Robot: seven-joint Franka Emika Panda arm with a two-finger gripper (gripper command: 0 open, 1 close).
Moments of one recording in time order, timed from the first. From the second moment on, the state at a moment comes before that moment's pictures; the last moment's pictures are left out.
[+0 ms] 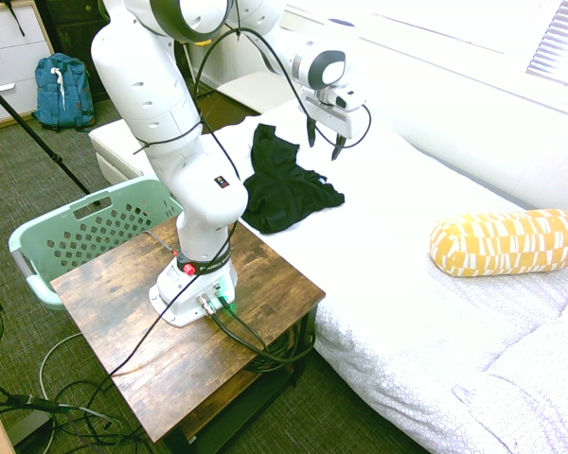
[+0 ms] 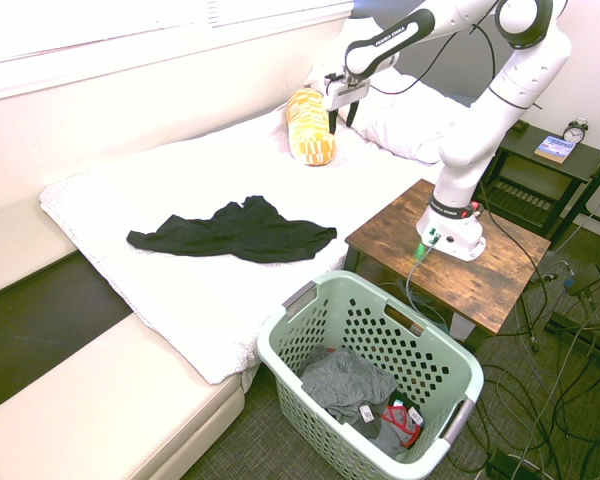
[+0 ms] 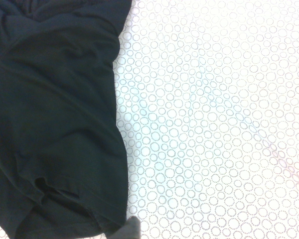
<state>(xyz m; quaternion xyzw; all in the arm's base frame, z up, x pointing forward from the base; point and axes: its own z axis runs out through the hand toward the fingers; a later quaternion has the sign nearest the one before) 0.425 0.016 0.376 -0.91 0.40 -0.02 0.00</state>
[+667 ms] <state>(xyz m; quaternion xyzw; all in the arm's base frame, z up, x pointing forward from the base) 0.522 0.117 0.348 -0.94 0.33 -0.02 0.02</state>
